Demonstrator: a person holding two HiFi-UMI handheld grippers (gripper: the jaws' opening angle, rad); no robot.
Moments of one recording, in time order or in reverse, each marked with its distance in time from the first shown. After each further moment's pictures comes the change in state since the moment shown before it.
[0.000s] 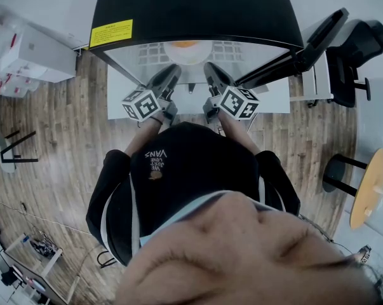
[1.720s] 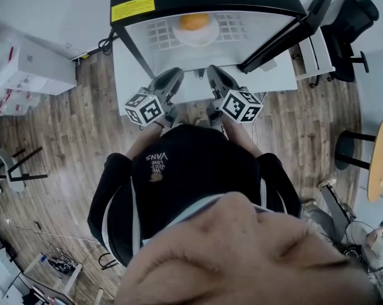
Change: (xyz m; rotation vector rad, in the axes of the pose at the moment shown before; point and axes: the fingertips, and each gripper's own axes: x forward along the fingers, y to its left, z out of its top) left arm -0.072 -0.013 -0.018 0.145 0.112 -0.104; right arm -0.040 0.048 -0.057 -0.031 -0.087 -0.103
